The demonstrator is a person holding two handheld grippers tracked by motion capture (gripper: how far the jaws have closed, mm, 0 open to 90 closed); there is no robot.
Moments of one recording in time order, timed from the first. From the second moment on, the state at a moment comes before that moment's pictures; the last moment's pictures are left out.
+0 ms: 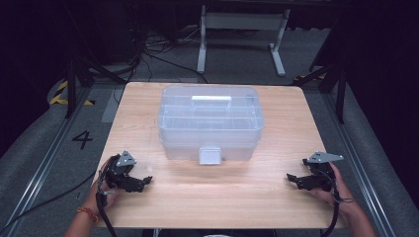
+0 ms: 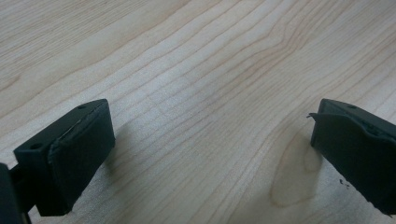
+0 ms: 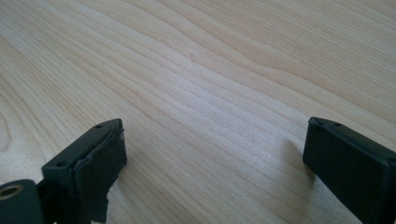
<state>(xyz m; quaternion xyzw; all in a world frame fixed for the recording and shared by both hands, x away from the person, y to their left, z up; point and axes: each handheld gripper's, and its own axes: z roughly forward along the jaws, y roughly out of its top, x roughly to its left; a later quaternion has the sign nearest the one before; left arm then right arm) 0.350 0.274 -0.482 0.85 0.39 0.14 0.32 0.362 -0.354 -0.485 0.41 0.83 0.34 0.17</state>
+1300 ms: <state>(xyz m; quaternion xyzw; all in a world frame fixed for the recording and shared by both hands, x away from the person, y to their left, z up) 0.350 0.274 -0.482 0.85 0.39 0.14 0.32 0.383 -0.337 -0.393 0.34 0.82 0.42 0.21</state>
